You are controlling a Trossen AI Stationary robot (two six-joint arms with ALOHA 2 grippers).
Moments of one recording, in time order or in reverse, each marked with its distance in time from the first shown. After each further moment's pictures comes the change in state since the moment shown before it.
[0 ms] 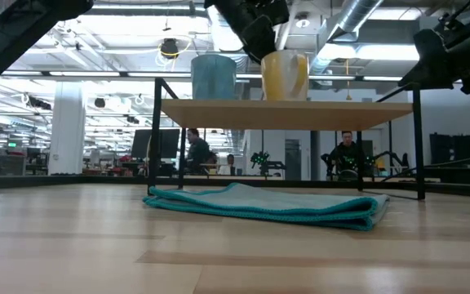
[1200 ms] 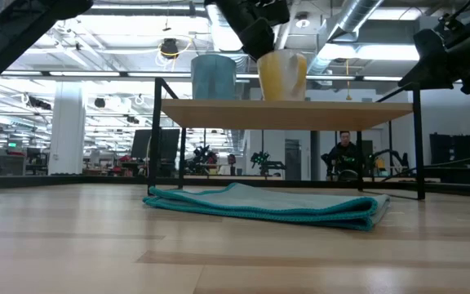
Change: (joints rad) left arm -0.021 0.000 0.000 -0.025 -0.049 0.032; right arm 0.000 0.000 0.000 0.000 0.000 0.000
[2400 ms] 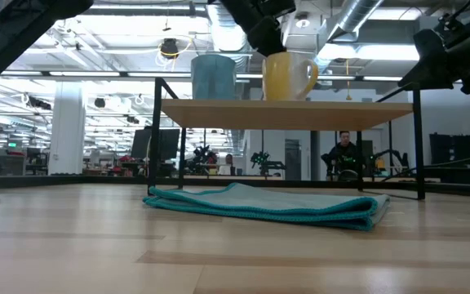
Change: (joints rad) left arm -0.016 0.000 0.004 0.109 -0.025 0.108; right arm 0.000 0.000 0.000 0.000 0.000 0.000
